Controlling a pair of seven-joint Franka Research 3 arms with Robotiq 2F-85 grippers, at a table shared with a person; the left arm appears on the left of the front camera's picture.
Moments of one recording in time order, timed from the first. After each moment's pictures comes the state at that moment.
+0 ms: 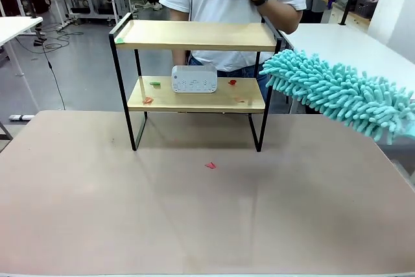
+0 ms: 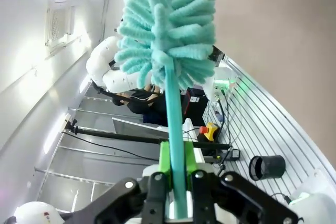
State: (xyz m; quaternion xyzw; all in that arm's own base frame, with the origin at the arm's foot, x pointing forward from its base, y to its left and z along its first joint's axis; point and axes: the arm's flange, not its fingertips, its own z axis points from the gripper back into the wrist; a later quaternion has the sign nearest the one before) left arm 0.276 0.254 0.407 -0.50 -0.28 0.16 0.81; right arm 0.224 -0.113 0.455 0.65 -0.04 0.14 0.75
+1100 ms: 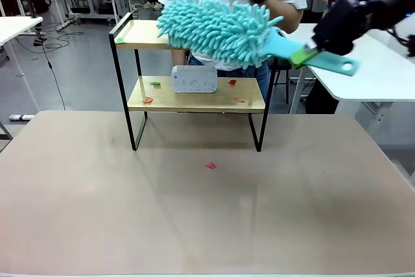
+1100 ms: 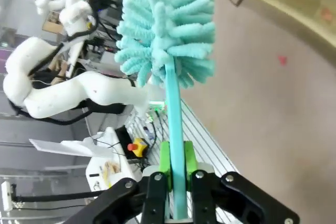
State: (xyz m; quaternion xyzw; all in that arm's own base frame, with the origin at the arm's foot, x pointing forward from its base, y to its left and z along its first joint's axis) left arm 0.276 0.254 0.407 -0.50 -0.28 0.16 0.81; right arm 0.352 0.126 0.621 0.42 -0.09 0.28 0.86
